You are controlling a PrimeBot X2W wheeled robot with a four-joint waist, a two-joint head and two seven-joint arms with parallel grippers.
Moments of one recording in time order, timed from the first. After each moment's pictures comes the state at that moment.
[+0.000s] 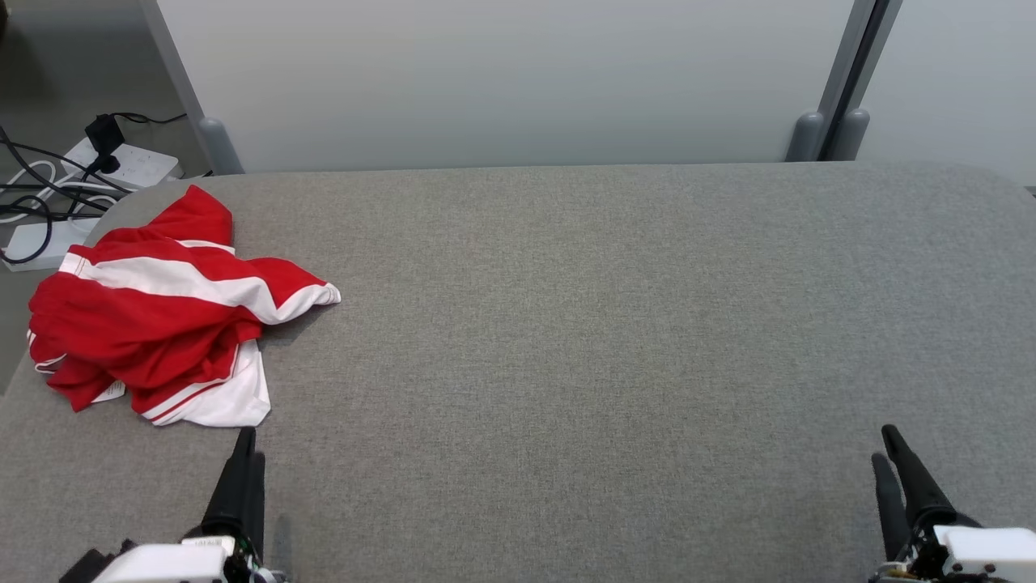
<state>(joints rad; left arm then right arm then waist) -0.03 0.04 0.08 0.30 -1.60 -0.12 0.11 -0.04 -0.03 -0.12 0.30 1.60 0.13 0.11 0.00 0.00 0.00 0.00</state>
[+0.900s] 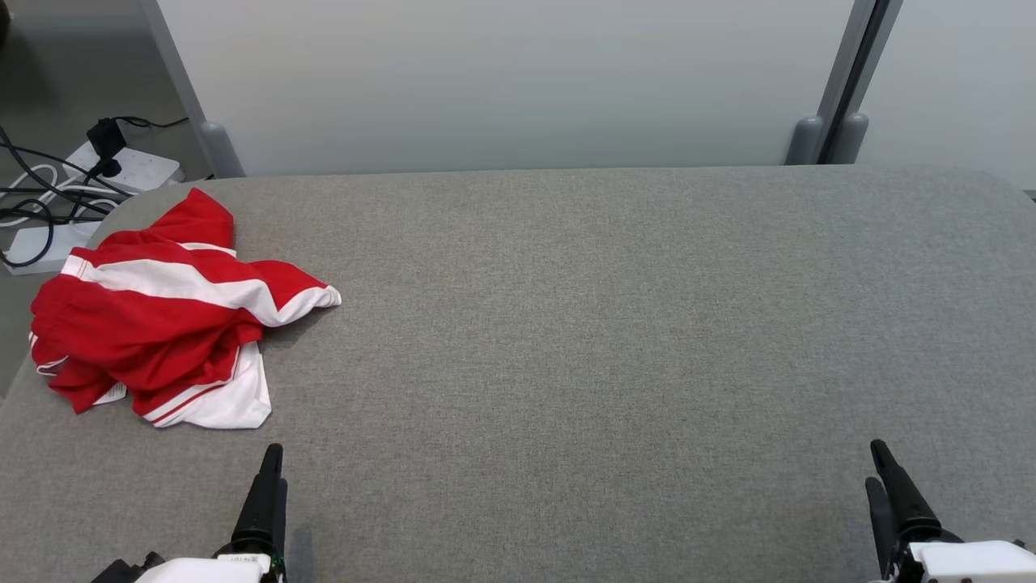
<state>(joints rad) 0.01 0.02 0.01 0.33 -1.53 -0.12 0.04 0.00 -0.02 -0.08 0.32 1.50 0.12 0.04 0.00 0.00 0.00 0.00</state>
